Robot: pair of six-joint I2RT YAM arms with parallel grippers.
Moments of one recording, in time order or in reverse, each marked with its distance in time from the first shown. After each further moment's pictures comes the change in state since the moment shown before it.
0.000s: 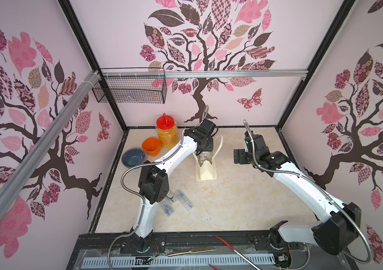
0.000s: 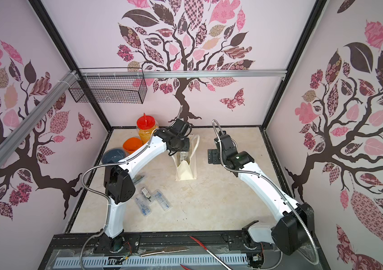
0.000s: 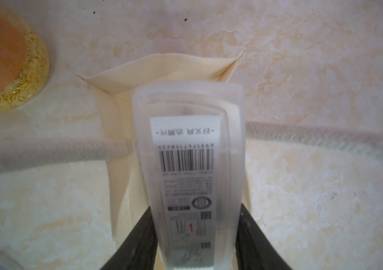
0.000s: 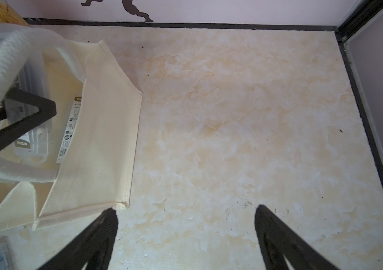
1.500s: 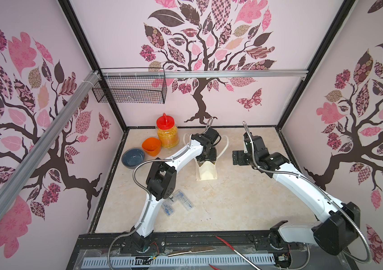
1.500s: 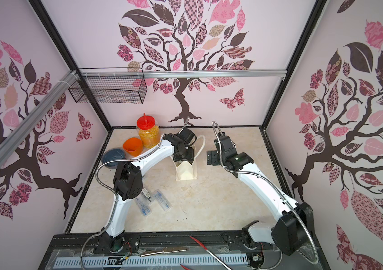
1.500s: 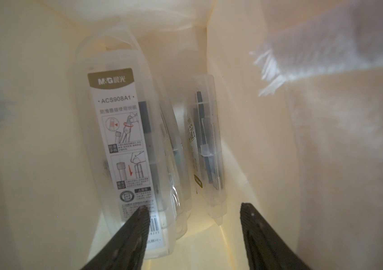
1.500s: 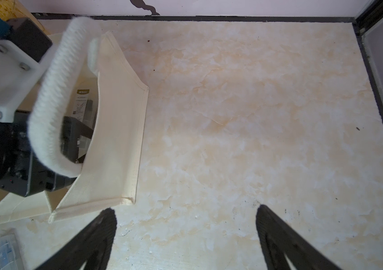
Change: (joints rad) left arm -0.025 0.118 -0.019 -0.049 0.087 -0.053; right arm 0.000 0.000 -0.026 0.024 -0.039 0.005
